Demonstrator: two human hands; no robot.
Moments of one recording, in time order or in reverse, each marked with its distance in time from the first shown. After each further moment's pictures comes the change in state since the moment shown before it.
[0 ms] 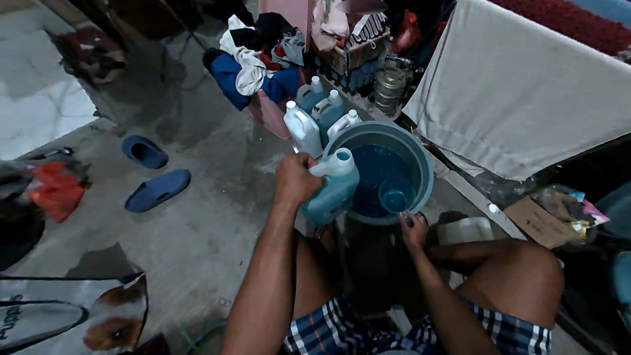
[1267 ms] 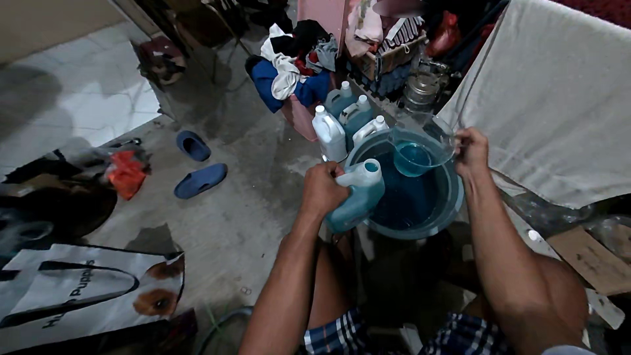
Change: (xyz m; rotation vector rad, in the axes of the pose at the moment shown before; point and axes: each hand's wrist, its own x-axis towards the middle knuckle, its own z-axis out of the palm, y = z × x) left_hand 0.003 0.009 0.006 -0.010 0.033 -0.007; right_hand 0.183 -0.228 -0.104 1.050 -0.289 -0.187
